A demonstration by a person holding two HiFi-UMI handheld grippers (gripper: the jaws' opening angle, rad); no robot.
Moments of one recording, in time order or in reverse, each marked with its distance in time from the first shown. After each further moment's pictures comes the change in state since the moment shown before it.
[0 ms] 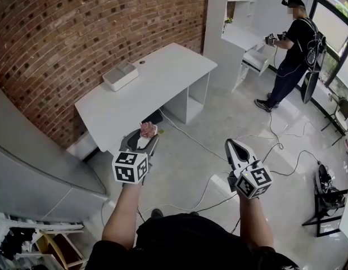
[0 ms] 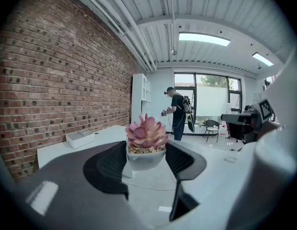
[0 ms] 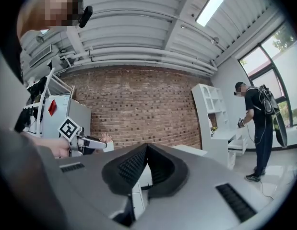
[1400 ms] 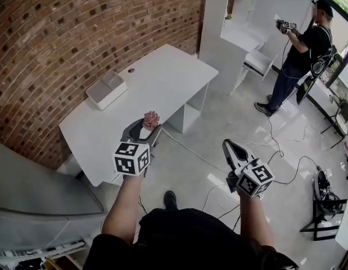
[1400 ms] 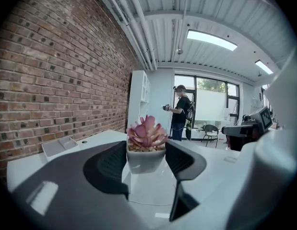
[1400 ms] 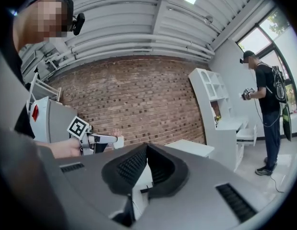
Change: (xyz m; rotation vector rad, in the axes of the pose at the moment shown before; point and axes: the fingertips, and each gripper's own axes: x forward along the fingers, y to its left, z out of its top) left arm 0.220 0.098 0.069 -0.020 -0.018 -0.091; right arm 0.190 -0.113 -0.020 0.101 0.059 0.027
